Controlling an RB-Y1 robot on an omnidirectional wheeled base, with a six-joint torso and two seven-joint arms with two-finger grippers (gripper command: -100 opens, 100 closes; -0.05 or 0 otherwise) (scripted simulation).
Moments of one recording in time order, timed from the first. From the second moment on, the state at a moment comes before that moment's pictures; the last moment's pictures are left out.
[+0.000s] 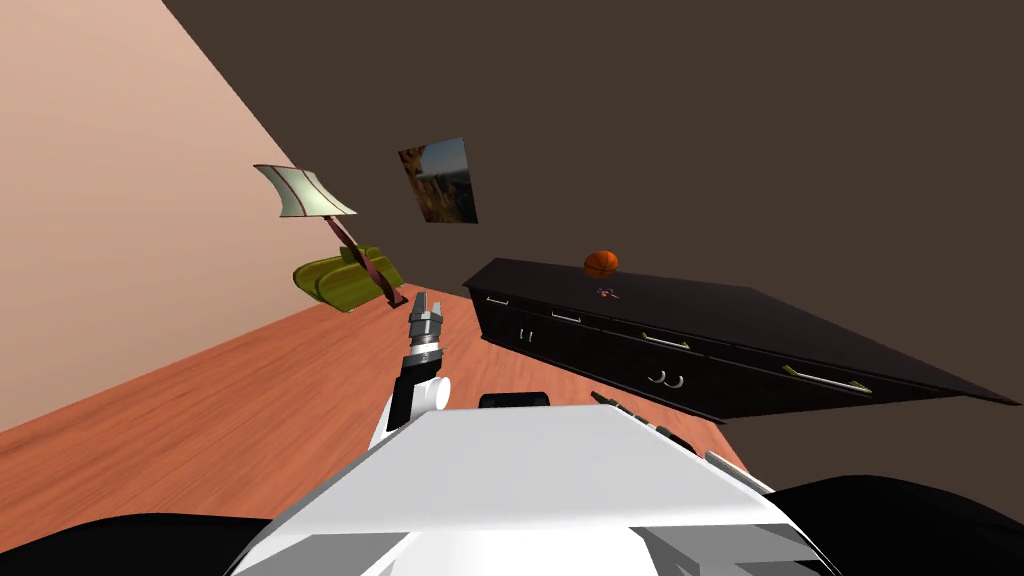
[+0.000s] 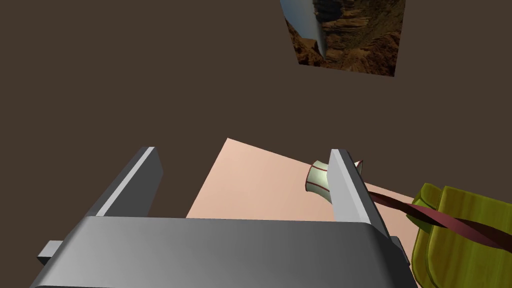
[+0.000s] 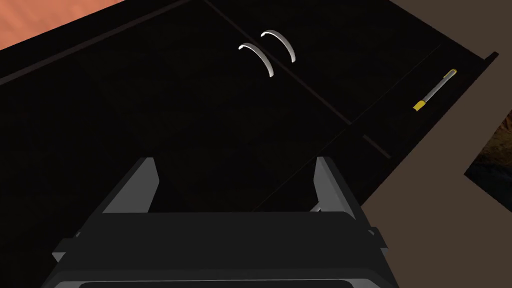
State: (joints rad) left arm 0.49 -0.03 -0.03 -2.21 0.06 -0.36 -0.13; right arm 0.62 -0.91 0.35 -1.38 0.28 -0.54 -0.17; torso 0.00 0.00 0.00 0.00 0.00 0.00
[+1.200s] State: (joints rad) left arm 0.49 -0.03 -0.03 -2.21 0.06 -0.36 -0.13; right arm 0.62 -1.21 0.49 -1.07 0.36 -0.61 -0.18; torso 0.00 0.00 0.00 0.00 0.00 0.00
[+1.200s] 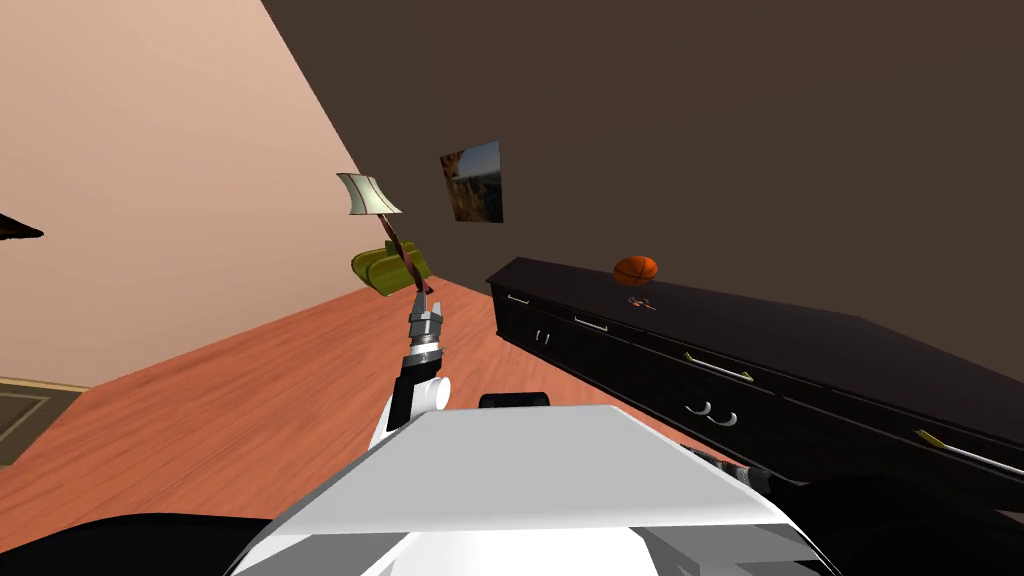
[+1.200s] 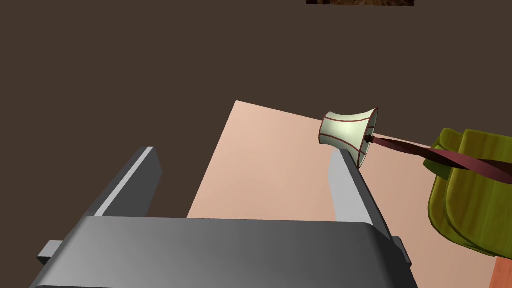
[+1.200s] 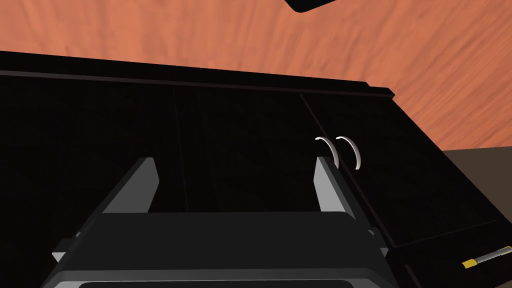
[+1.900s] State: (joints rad) left arm 0.49 -0.03 -0.03 -2.21 0.06 -0.36 -0.13; right arm 0.58 -1.32 0.58 -0.85 0.42 -0.68 -0.15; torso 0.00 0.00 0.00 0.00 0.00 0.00
